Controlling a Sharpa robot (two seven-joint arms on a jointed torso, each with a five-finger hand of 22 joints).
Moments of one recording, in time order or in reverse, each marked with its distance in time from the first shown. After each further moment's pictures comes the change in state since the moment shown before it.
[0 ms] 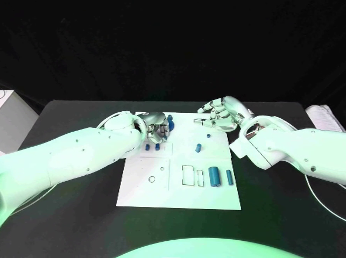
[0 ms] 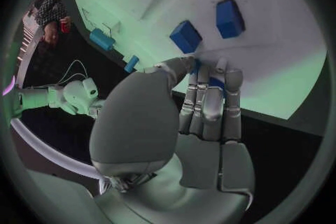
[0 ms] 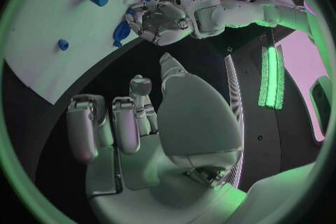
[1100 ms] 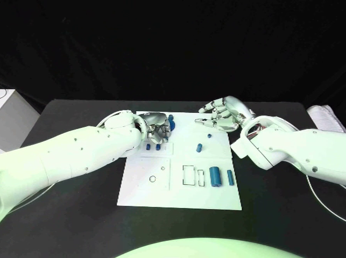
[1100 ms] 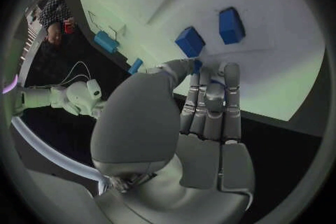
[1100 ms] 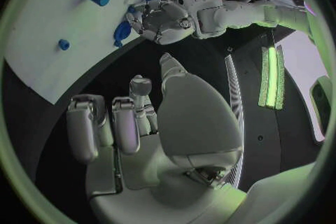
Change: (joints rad) left arm 0.009 -0.014 0.001 0.027 -0.002 0.046 0.000; left_hand -0.009 -0.025 -0.033 0.051 0.007 -0.103 0.014 0.009 -0.006 -0.129 0.032 0.040 0.023 -0.125 0.032 -0.055 -0.112 0.001 -0.088 0.030 -0.112 -0.134; right arm 0.000 -0.001 0.000 0.000 -0.001 -0.001 0.000; right_hand 0.000 0.000 0.000 0.000 0.000 0.002 0.002 -0.004 0.000 -0.001 -0.001 0.000 0.001 0.004 0.004 0.000 0.000 0.000 0.002 0.002 0.000 -0.001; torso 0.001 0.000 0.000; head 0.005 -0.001
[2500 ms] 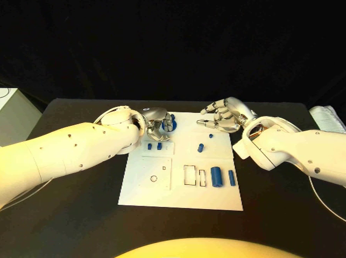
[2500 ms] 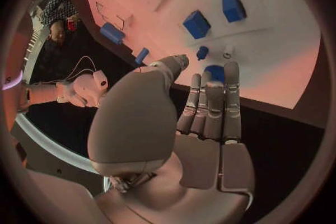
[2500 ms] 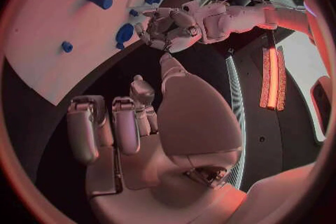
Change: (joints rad) left arm 0.026 -0.041 0.000 0.053 0.019 -0.030 0.026; left_hand -0.040 -0.032 -0.059 0.039 0.000 -0.084 0.009 0.035 0.050 -0.087 0.023 0.032 0.042 -0.068 0.015 -0.087 -0.050 0.001 0.000 0.008 -0.066 -0.049; right arm 0.000 0.000 0.000 -0.002 -0.008 0.016 -0.012; right_hand 0.000 0.000 -0.003 -0.003 0.000 0.002 0.002 -0.004 0.000 0.028 0.004 0.060 0.067 0.000 0.000 0.012 0.000 0.000 0.002 0.002 0.017 0.000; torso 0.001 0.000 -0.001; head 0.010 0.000
